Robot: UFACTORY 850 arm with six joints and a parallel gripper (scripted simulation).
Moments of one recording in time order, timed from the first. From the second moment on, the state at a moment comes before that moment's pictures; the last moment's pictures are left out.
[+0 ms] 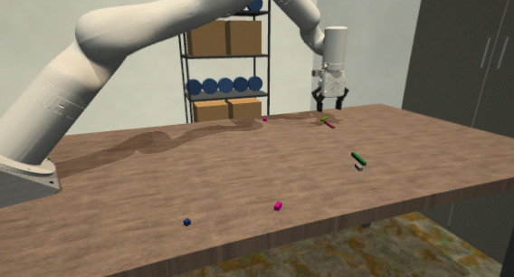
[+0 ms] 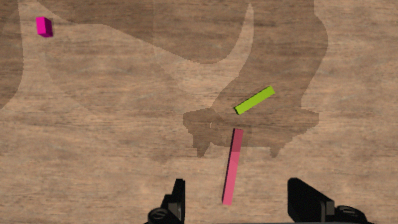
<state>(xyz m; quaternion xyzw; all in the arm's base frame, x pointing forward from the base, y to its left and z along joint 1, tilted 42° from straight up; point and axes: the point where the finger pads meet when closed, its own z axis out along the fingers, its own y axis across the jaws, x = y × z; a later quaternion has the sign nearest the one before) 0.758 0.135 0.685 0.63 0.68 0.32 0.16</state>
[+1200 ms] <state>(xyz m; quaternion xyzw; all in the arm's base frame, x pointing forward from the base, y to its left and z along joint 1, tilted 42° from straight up) 0.612 -0.017 0.516 0.57 0.74 0.29 0.19</state>
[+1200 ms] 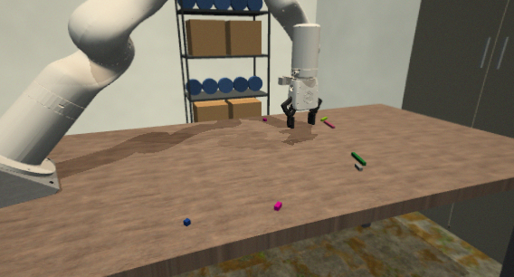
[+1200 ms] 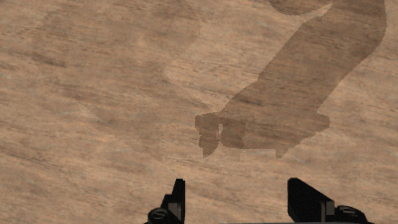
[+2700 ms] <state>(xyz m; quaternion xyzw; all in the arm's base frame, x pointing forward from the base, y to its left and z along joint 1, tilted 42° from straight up) 0.401 -0.236 0.277 0.45 0.82 0.27 0.23</state>
